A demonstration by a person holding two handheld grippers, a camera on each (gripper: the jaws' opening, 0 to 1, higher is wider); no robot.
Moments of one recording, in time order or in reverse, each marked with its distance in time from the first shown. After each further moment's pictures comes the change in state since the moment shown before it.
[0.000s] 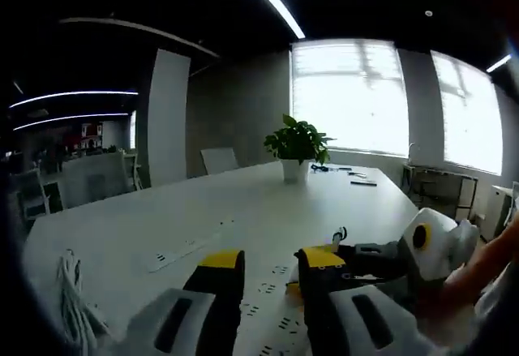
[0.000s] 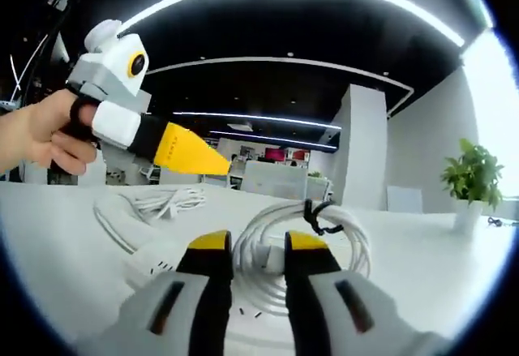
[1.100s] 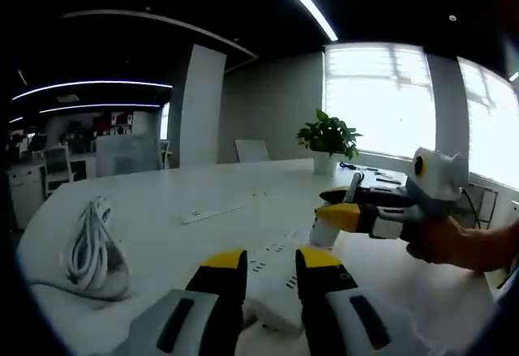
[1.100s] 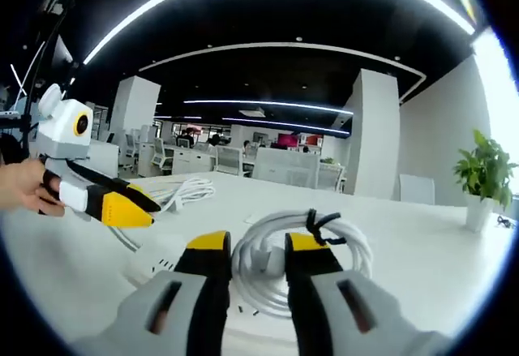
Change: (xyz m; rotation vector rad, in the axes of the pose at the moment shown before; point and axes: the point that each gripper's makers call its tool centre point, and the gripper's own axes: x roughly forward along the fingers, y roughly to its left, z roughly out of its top) left arm -0.033 0.023 -0.059 -0.082 -0.017 0.110; right arm 0.020 -0.010 -0.005 0.038 0.067 0.088
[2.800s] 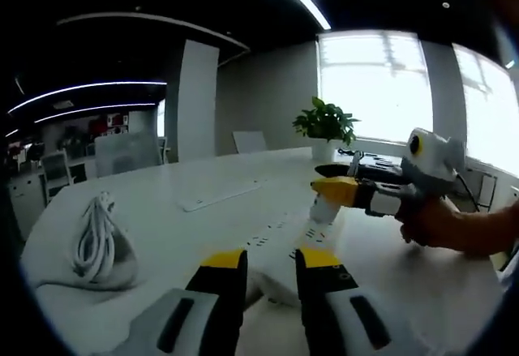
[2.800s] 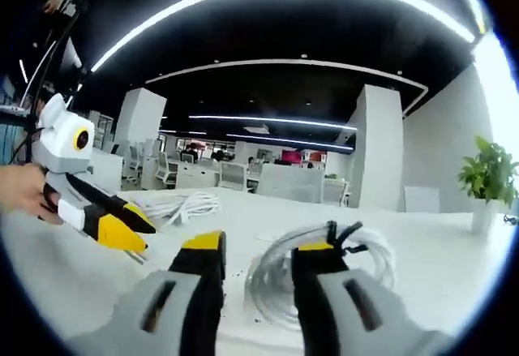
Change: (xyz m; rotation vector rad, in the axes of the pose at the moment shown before) left arm -0.012 0.006 -0.021 0.047 0.049 -0.001; right arm 0.006 0.010 0.011 0.098 -0.093 0.017
